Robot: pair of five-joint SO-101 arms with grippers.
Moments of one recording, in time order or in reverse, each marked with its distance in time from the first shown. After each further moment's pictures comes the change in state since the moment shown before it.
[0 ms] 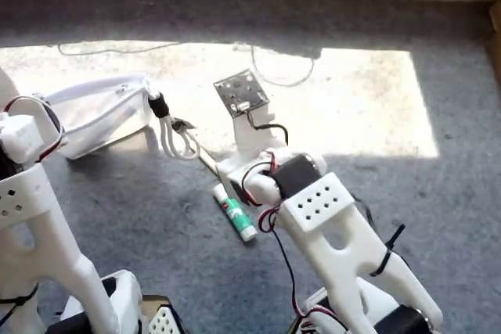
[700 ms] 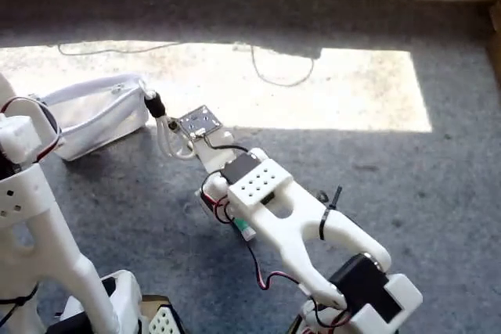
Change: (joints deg) left arm -1.0 0.0 0.0 0.0 0.0; right arm -7.2 23.6 -1.9 -5.1 0.2
